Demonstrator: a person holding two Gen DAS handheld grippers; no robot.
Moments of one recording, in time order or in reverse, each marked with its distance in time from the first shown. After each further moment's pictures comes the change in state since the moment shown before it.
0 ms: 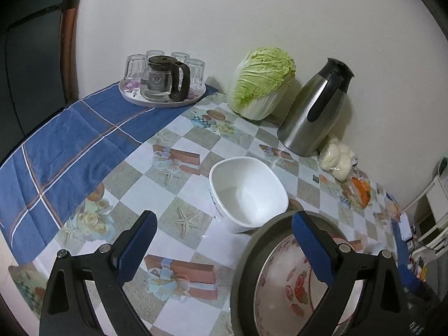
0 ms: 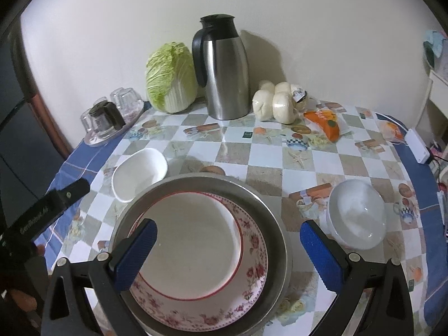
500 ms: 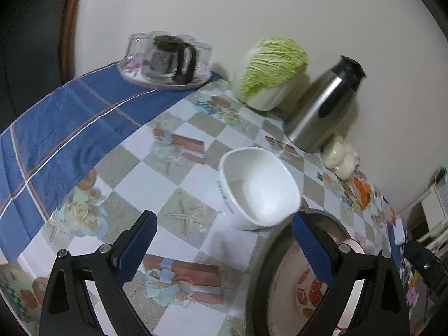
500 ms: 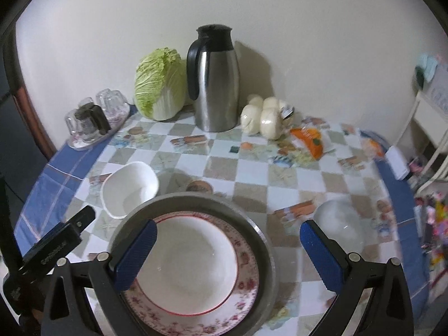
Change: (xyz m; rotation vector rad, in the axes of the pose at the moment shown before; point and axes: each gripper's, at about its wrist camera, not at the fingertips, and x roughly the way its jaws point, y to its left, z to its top) left arm 0.026 0.029 -0.001 -0.088 0.054 -0.040; right arm -0.011 0.022 0.029 -0.053 -0.013 -0.140
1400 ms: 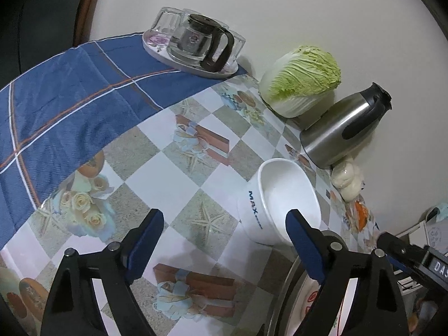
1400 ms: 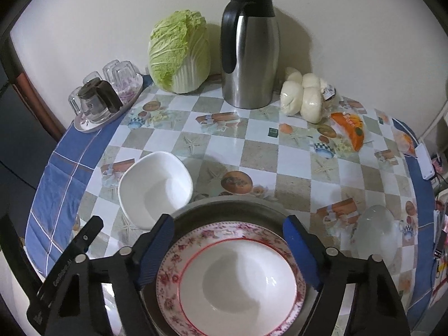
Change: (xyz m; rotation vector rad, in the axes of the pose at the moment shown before) left arm 0.026 0.043 0.014 -0.161 0.050 -0.062; right arm 0.056 0.052 0.039 -0.016 0.216 0.096
